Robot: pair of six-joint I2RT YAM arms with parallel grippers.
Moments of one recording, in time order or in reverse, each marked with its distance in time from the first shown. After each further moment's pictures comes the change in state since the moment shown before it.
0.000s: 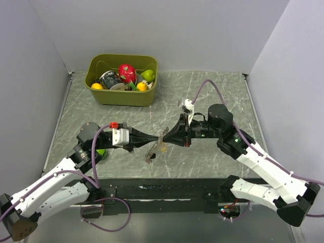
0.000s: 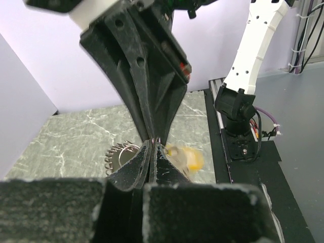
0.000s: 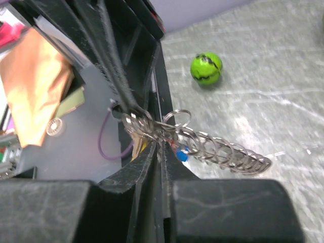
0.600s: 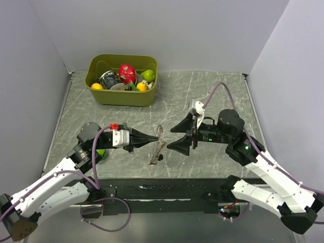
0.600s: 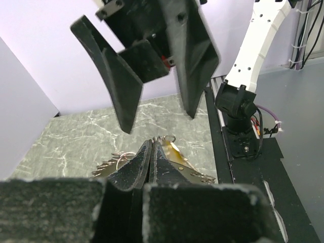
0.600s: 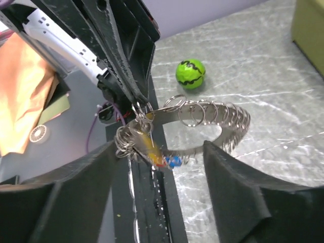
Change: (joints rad) left arm 0.000 0.000 0.000 -0.004 0.008 0.025; right arm 0.000 -0.098 -0.018 -0.037 0.081 -0.026
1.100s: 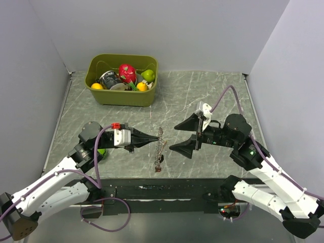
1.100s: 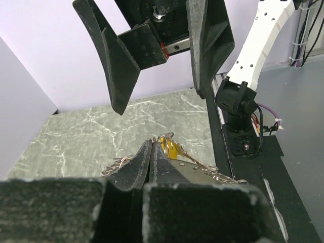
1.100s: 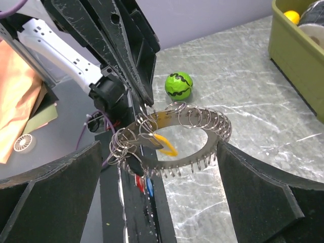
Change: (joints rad) left arm 0.000 0.009 0.000 -0.007 0.000 0.009; right arm -0.001 -0.093 -0.036 0.027 0.058 -0.019
